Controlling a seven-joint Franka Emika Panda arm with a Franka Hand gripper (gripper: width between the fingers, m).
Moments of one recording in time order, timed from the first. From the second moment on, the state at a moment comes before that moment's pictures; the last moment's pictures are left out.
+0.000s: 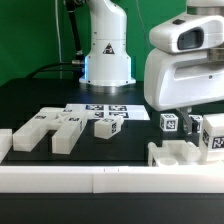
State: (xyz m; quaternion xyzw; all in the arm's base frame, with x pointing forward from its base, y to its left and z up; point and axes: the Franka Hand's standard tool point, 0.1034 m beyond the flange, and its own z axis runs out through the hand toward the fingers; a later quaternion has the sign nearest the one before) arm 0.643 0.115 0.084 -0.99 -0.10 0.05 0.06
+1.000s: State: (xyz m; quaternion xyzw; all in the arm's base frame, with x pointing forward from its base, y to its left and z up) arm 0.645 0.112 0.079 -0.99 -0.07 0.07 0.06
